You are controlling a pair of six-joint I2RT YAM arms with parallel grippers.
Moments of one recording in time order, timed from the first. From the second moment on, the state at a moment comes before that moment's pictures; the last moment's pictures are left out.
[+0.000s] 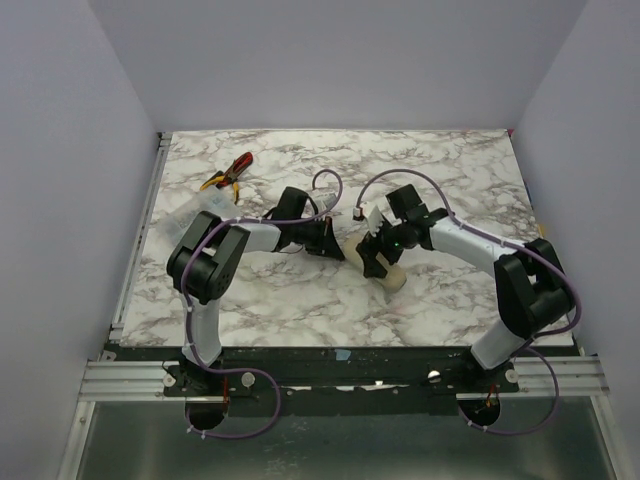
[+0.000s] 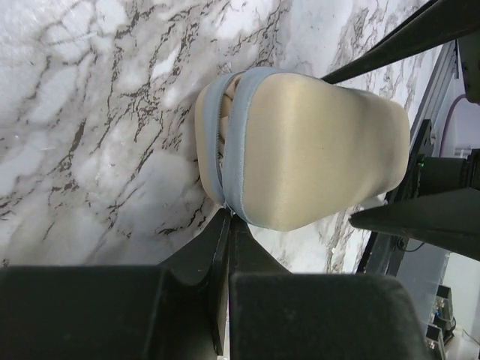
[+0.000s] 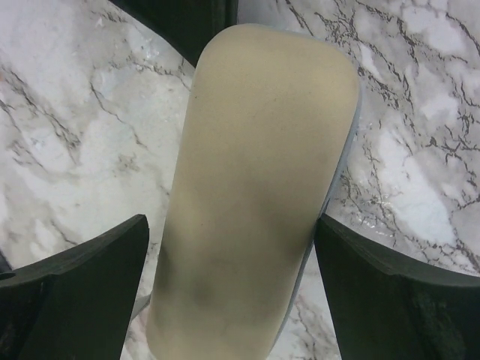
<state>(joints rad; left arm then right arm) -0.49 1.97 1.03 0.17 0.80 -0.41 0.49 1.63 0.99 -0.42 -0.46 -0.47</state>
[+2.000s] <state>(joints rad) -0.61 1.92 0.96 0.31 0.75 -0.40 0.36 1.85 1.11 -0.14 -0.49 0.26</state>
